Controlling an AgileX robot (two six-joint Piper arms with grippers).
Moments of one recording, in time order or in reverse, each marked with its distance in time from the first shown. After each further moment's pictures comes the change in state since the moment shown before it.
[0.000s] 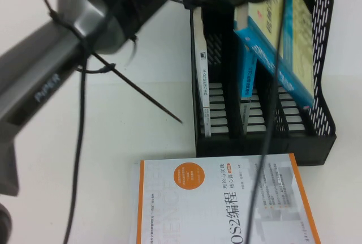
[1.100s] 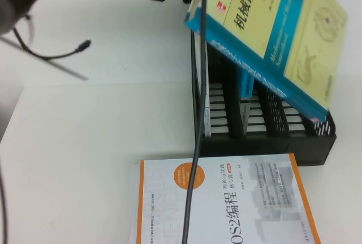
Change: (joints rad) right arm 0.000 0.055 0.002 -0.034 -0.025 -0.019; left arm 0.270 -0.141 0.176 -0.900 0.167 0.800
